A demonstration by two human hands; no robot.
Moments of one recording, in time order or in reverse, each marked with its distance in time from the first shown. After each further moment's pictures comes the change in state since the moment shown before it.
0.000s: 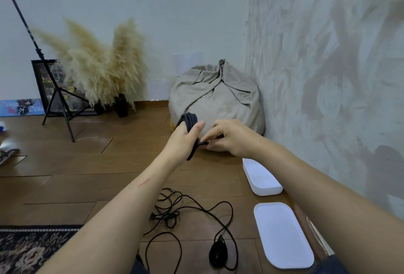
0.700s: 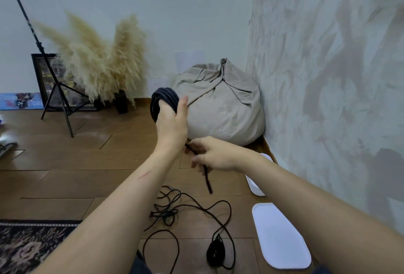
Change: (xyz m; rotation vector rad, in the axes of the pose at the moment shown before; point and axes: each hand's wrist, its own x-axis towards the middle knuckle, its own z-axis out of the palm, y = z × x) left_hand 0.004 0.030 -0.011 -0.079 0.466 0.054; right_hand 0.008 -0.020 0.046 0.329 -0.247 0.164
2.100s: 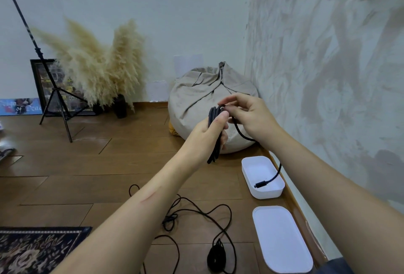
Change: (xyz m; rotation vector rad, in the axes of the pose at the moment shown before) left_hand -0.044 0.031 0.018 -0.281 -0.659 -0.032; right_hand -0.025 0.004 -0.077 0.258 0.636 -0.242
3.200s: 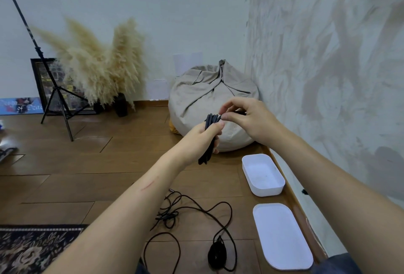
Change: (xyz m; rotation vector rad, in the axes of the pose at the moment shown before) left_hand 0.008 -0.017 -0.016 0.134 -0.101 -0.139; right_hand -0.004 0.003 -0.010 -0.320 -0.085 -0.091
